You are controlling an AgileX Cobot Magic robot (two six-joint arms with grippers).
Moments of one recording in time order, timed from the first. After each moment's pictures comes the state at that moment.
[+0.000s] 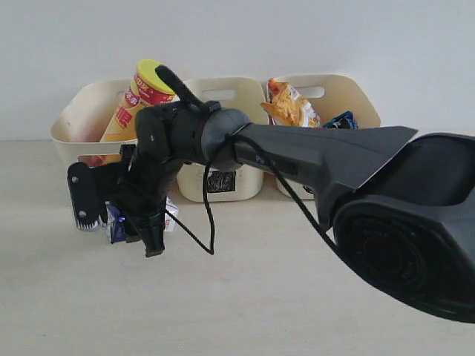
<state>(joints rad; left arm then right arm) 0.07 0.00 0.00 0.09 0.30 -0.04 0.83 2.44 -2.15 0.18 0.79 -1.31</state>
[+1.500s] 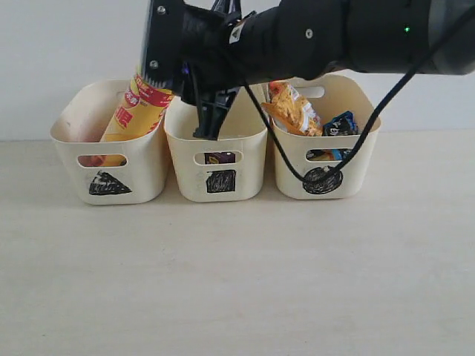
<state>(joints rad) 0.07 0.00 0.00 0.09 0.30 -0.04 0.69 1.79 -1.46 0.14 0.12 -1.17</state>
